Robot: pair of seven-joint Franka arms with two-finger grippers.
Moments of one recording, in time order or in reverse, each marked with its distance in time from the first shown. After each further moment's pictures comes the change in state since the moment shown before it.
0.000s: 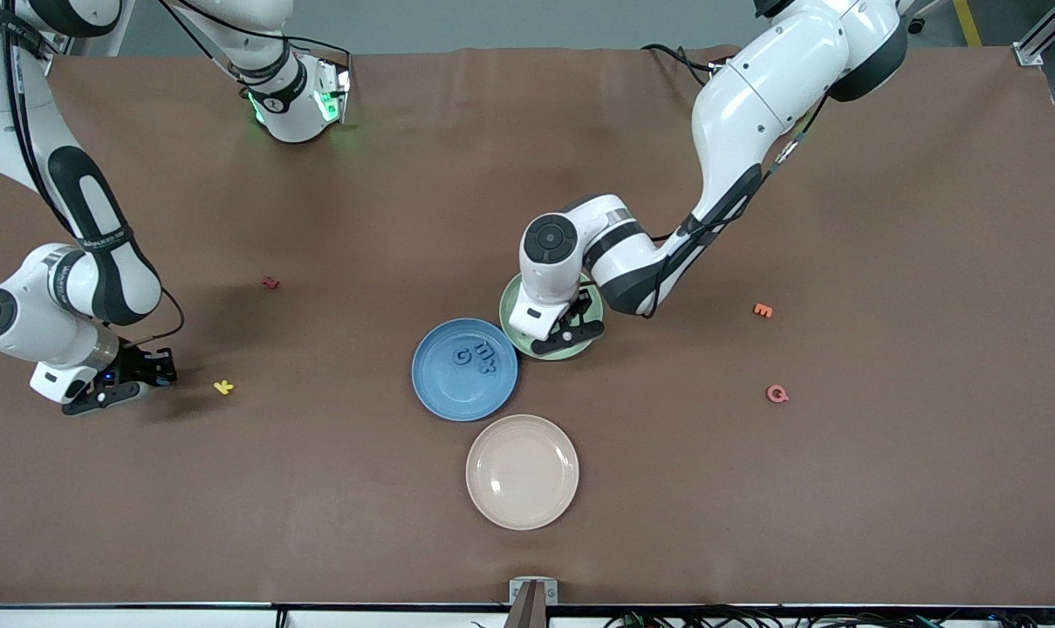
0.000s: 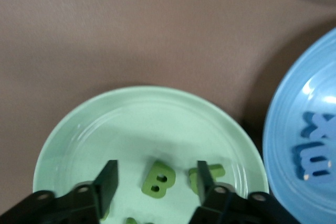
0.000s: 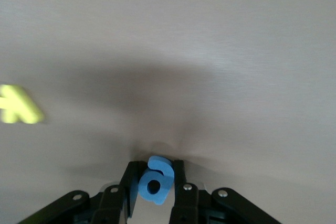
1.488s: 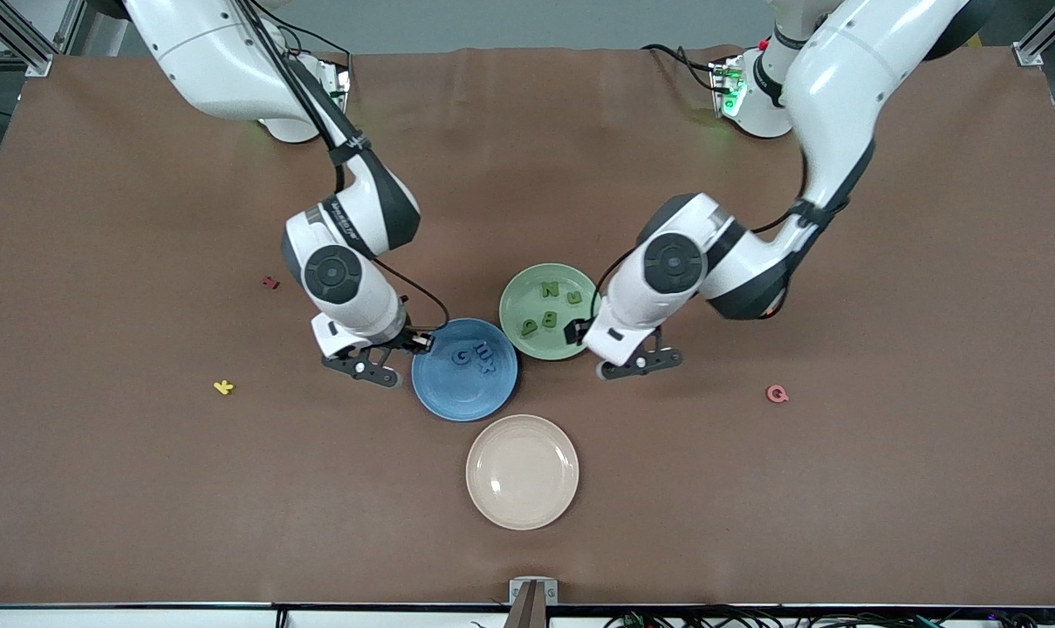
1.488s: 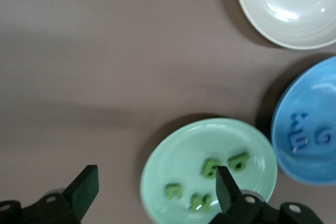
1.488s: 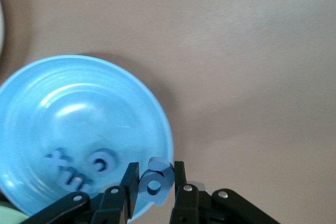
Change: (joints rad) left arm 0.300 -0.269 -0.061 -0.196 -0.338 -0.014 0.536; right arm 0.711 -0.045 0.070 0.150 0.014 -0.184 1.398
